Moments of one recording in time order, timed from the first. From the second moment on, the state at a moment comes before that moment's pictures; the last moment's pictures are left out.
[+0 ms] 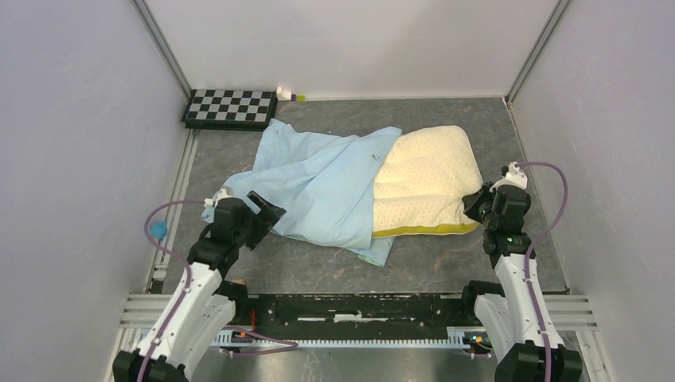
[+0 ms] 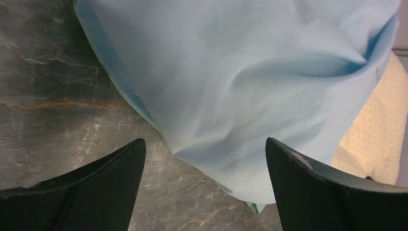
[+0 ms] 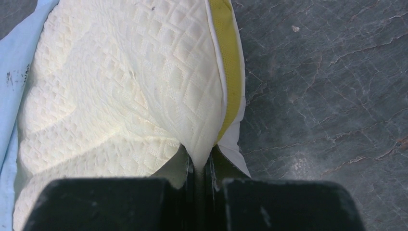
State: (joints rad) left arm -0.22 0.67 0.43 -0.46 0.02 -0.99; right arm -0.13 0.75 0.44 -0.20 -0.08 0.38
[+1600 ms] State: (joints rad) left arm -0.19 0.60 0.62 -0.63 -0.71 -1.17; right arm -0.11 0.72 0.42 -0.28 0.41 0.58
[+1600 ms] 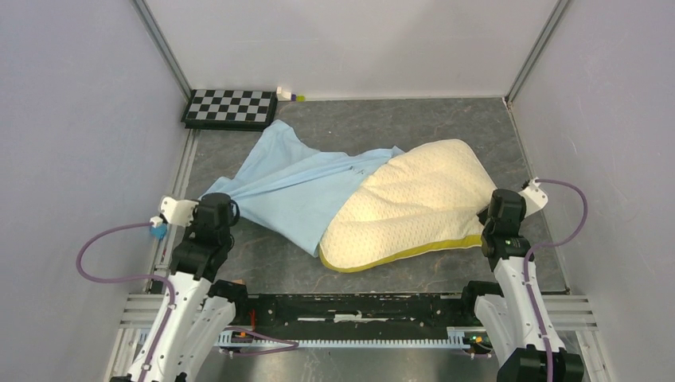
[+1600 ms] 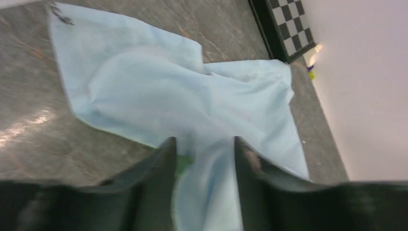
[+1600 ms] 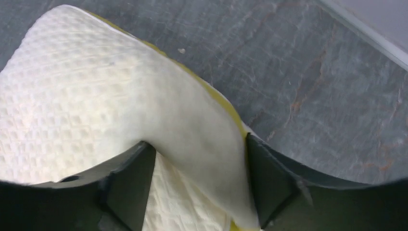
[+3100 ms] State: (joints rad) left arm -0.38 1.38 0.95 -0.42 -0.31 -0.60; right arm 0.56 1.38 0.89 -0.33 0.32 0.43
